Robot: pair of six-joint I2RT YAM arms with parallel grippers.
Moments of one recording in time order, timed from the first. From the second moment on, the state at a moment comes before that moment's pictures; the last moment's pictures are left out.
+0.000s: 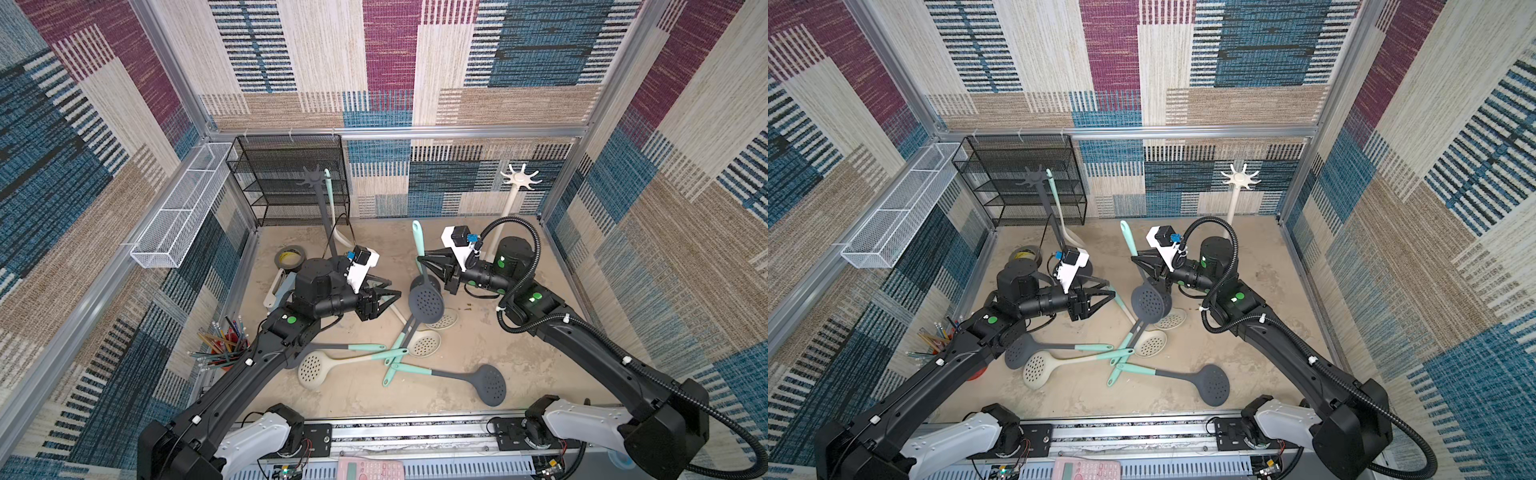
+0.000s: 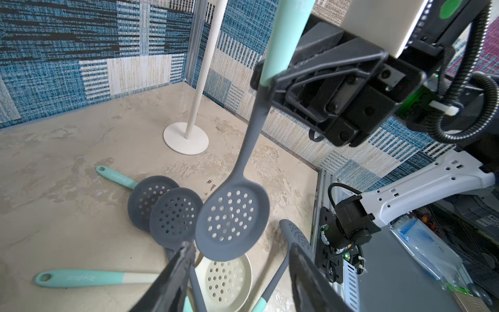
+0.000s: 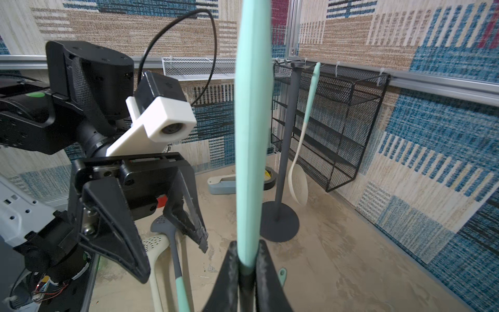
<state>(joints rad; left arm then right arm) -0.50 1.07 0.91 -0.13 0.66 -0.16 0.54 1.19 1.02 0.12 -0.62 -0.05</state>
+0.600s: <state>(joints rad) -0.49 1.21 0.95 0.07 0.82 -0.09 0.54 1.19 1.01 0.20 -0.73 0.08</state>
